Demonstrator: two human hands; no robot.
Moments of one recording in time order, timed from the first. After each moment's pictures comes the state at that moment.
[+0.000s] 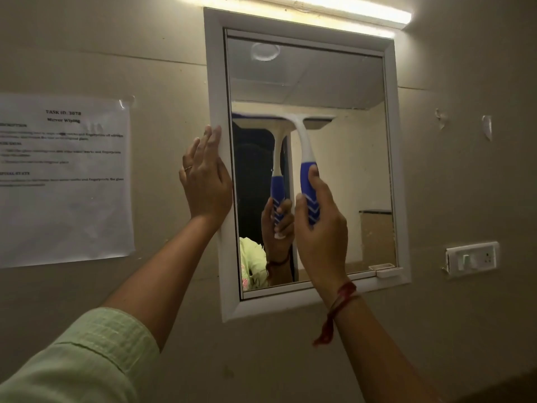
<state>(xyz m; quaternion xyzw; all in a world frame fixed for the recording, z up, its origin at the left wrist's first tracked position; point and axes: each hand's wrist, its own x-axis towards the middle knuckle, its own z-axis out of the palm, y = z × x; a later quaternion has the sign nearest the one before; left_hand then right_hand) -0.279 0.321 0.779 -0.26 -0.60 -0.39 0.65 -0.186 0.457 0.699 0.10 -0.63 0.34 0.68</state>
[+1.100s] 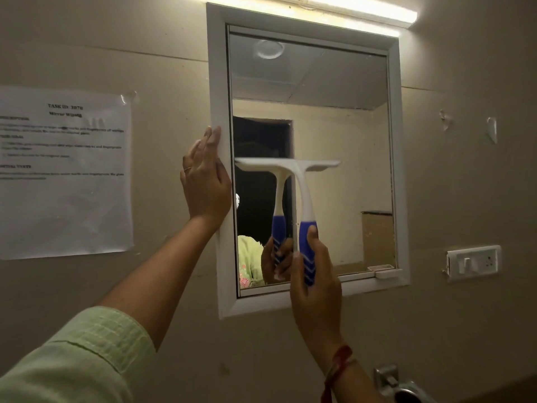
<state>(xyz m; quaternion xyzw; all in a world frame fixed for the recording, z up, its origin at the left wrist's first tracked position) -0.275 0.321 0.772 -0.27 -0.60 -0.38 0.65 -0.187 0.453 0.614 0.12 -0.67 0.38 0.62</state>
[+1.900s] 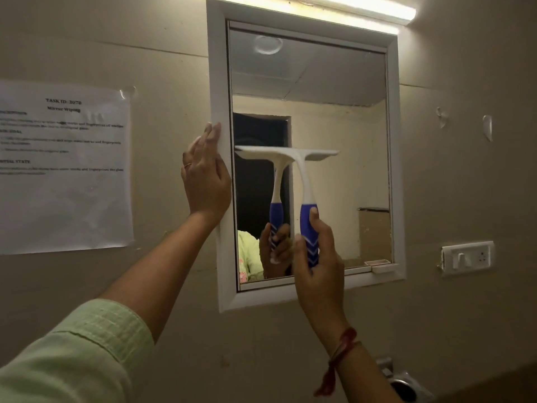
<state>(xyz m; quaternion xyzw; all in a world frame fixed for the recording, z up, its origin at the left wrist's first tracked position) -0.281 0.320 0.772 -0.28 -0.59 -0.39 0.65 -0.179 0.456 0.633 0.12 -0.67 0.41 0.61</state>
